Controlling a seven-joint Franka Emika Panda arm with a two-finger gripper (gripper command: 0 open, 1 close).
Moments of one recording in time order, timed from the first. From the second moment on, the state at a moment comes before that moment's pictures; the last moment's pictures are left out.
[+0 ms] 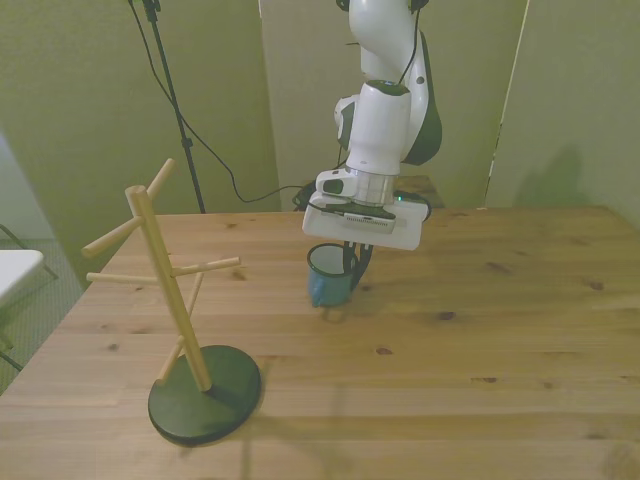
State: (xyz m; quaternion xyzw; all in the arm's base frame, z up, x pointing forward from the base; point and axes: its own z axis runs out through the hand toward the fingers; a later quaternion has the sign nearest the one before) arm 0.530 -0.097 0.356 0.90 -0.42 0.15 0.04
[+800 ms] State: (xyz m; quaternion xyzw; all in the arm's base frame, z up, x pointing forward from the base) arm 0.531 -0.094 0.357 0.90 -0.41 0.15 0.04
